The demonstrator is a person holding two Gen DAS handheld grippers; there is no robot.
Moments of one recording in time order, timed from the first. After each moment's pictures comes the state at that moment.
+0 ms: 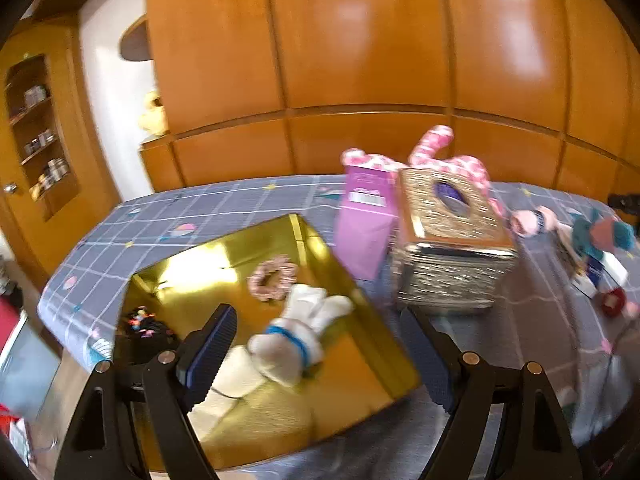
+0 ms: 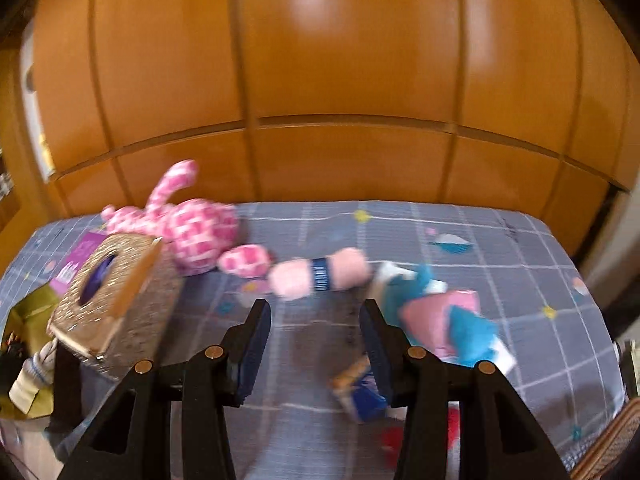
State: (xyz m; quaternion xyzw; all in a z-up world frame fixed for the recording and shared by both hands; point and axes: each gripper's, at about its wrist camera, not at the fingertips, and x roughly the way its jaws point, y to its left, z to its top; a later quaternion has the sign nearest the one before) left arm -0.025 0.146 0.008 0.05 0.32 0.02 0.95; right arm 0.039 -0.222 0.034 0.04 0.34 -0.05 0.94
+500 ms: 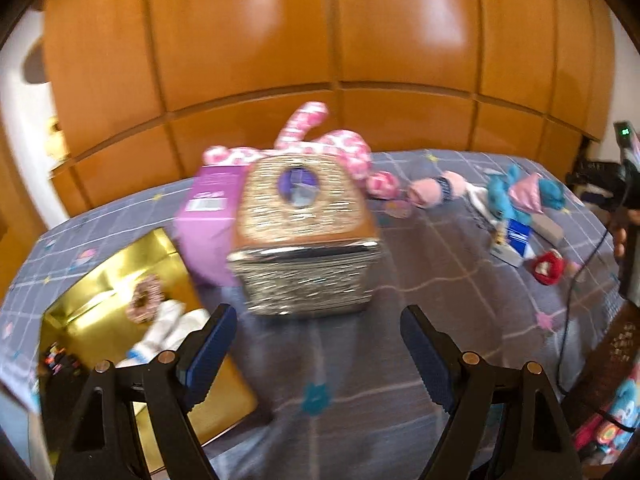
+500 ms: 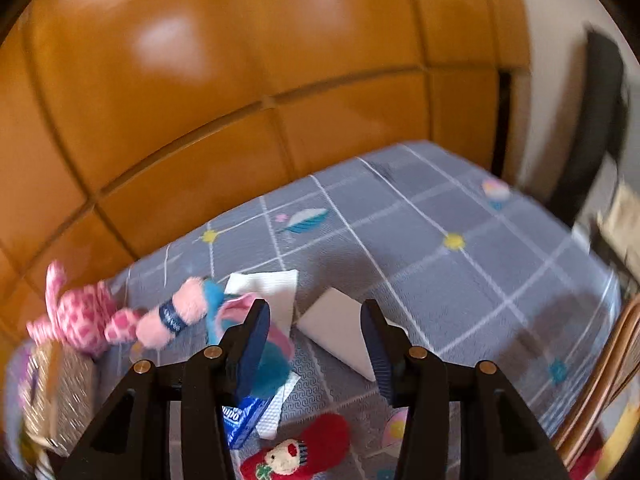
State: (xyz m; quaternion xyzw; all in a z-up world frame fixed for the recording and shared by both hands) left arm 0.001 0.047 -0.003 0.08 0.36 -0.13 0.92; right arm 0.014 -0.375 0.005 0.23 0.32 -0.22 0.89
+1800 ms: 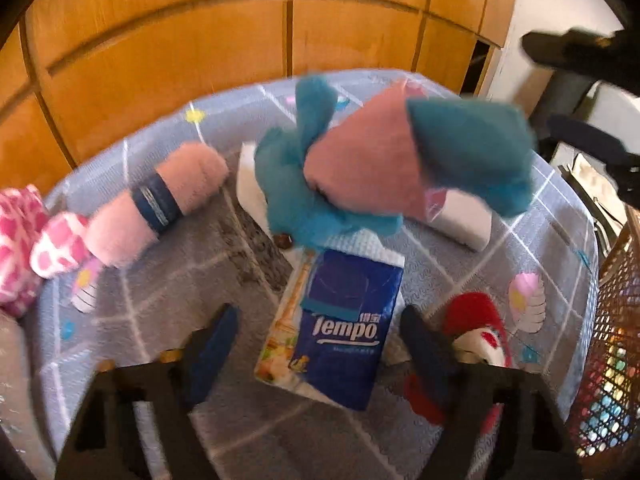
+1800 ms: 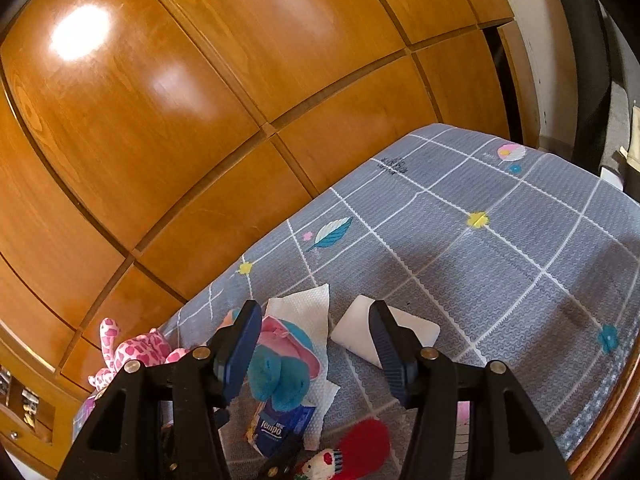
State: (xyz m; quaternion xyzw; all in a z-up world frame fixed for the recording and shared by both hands) left arm 0.111 -0.241 -0.095 0.15 0.45 -0.35 0.81; right arm -0.003 -0.396 0.001 0.33 0.26 -0.16 0.89
